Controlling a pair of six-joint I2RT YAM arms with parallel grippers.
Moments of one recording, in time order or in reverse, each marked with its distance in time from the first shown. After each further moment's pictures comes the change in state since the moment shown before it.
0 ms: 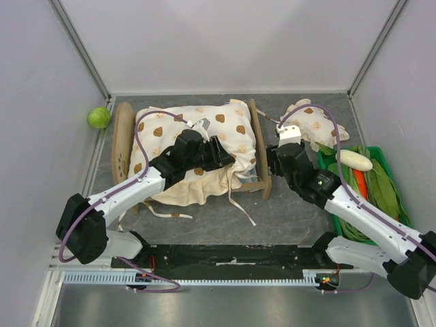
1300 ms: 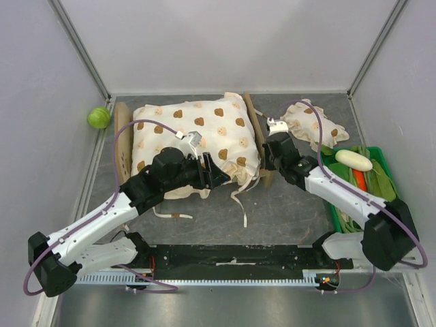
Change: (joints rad) left arm -0.110 -0.376 -0.084 -0.172 0.010 0.082; right arm -0.173 0.246 -0.043 0.170 -0.275 0.101
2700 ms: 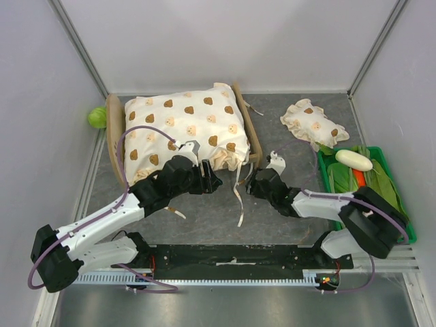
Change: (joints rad) left arm -0.037 0.049 -0.102 -0.043 -0.239 0.020; right arm 0.187 0.100 -0.379 0.460 0.044 0.489
